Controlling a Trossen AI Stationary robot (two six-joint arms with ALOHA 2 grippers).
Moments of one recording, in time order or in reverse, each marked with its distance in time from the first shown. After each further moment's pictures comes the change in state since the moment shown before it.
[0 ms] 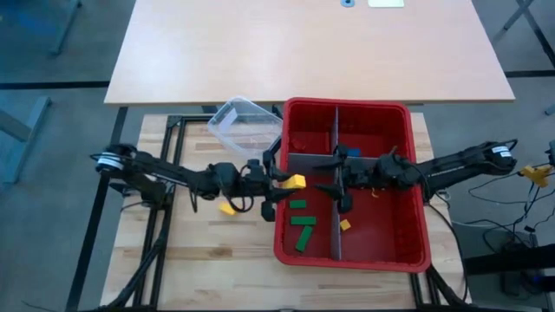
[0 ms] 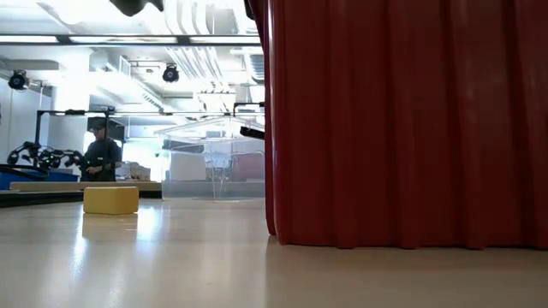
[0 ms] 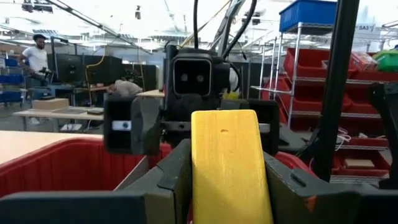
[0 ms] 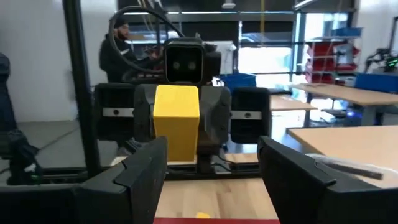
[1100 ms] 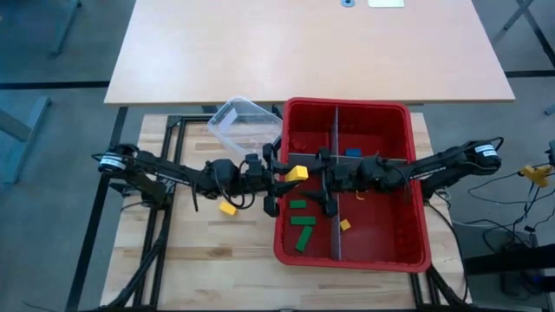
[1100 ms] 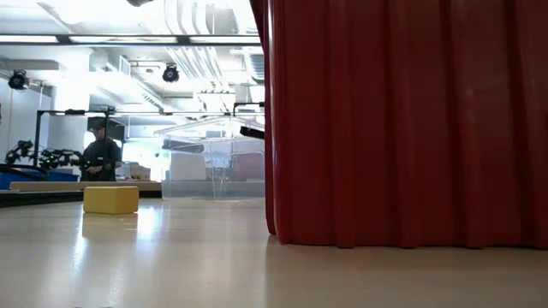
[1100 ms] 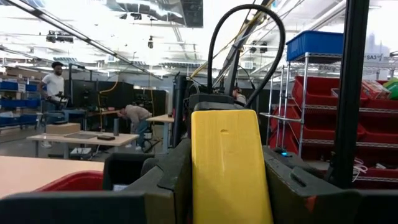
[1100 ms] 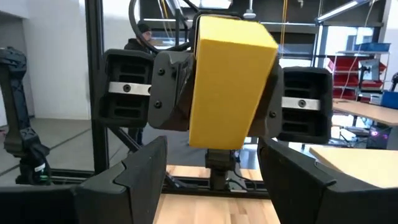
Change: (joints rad) left arm 0.007 0.022 0.069 0.072 -0.040 0.022; right arm -0.002 0.217 0.114 0.138 -0.078 -0.055
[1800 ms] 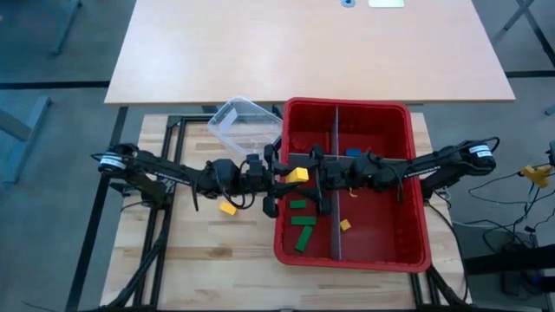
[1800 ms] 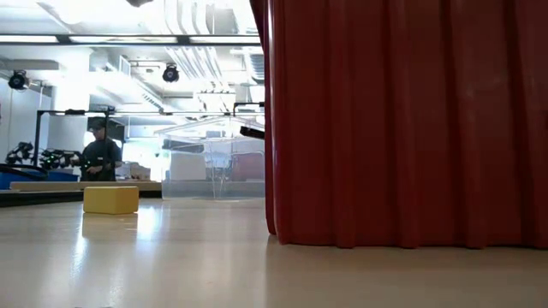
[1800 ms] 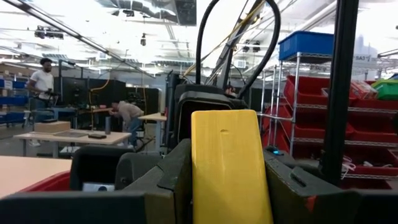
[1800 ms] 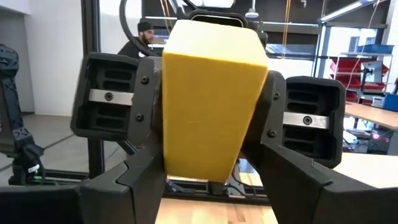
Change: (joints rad) left arm -0.002 0.015 0.000 -0.018 0.035 -0.024; right arm -0.033 0.061 0.083 -0.018 -0.035 -0.008
